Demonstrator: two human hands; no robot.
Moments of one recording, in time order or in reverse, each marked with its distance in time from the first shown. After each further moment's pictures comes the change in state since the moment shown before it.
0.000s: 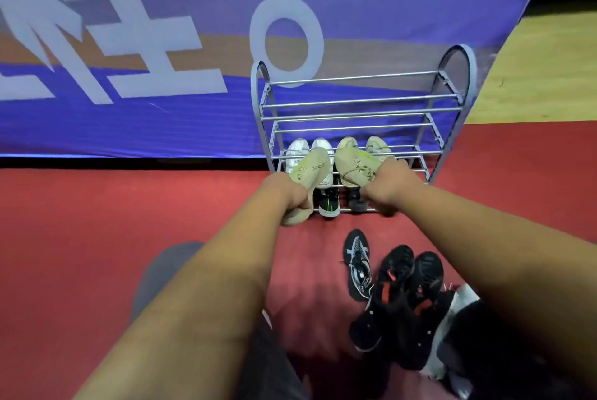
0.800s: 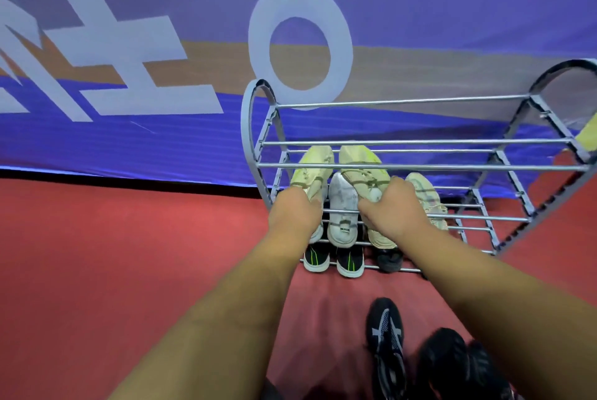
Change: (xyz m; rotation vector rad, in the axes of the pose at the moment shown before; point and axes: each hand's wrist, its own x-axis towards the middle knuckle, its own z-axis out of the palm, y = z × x) left_hand 0.250 0.043 0.017 0.027 0.304 0.029; right_hand 0.249 -0.034 0.083 0.346 0.100 -0.045
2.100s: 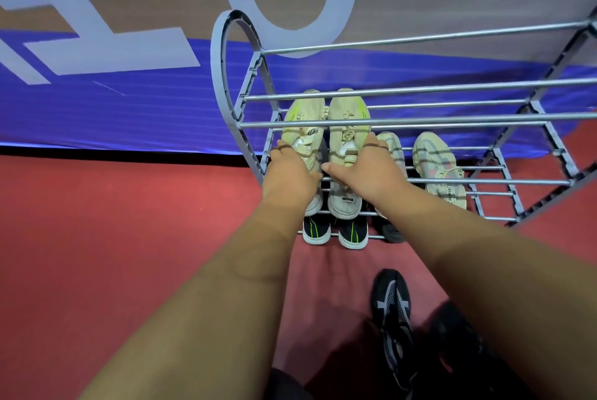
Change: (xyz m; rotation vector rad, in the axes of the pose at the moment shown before) left_hand 0.054 -0.024 0.054 0.070 0.074 0.088; right_hand 0.046 -0.004 0.068 0.015 -0.098 -0.096
